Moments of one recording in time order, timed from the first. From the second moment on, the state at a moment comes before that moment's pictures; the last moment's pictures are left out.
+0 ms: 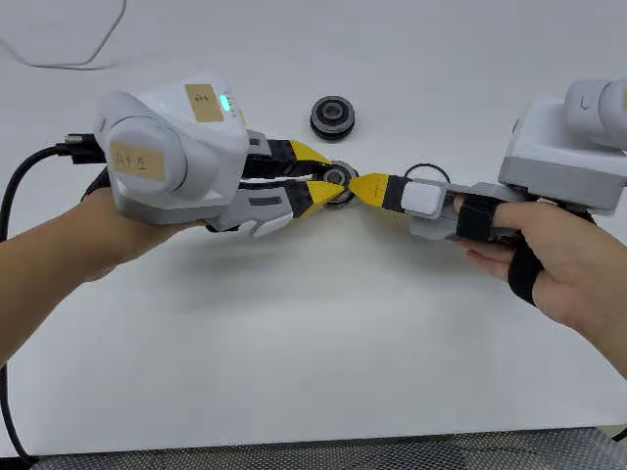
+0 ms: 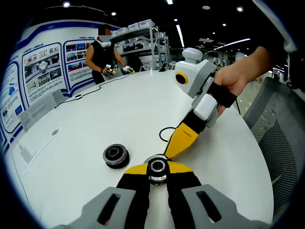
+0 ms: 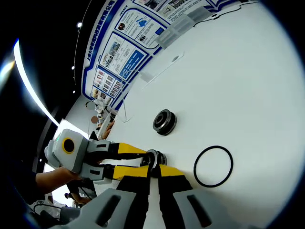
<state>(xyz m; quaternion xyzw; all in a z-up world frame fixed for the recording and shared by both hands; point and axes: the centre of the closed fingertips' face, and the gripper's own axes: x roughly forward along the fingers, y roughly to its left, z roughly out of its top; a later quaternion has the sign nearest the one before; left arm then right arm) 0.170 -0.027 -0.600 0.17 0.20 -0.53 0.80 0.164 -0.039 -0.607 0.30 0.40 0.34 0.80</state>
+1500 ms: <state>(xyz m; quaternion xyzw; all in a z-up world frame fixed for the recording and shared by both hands) 0.169 -0.026 -0.599 0.17 0.20 -0.53 0.80 0.165 -0.042 -0.604 0.28 0.43 0.29 0.81</state>
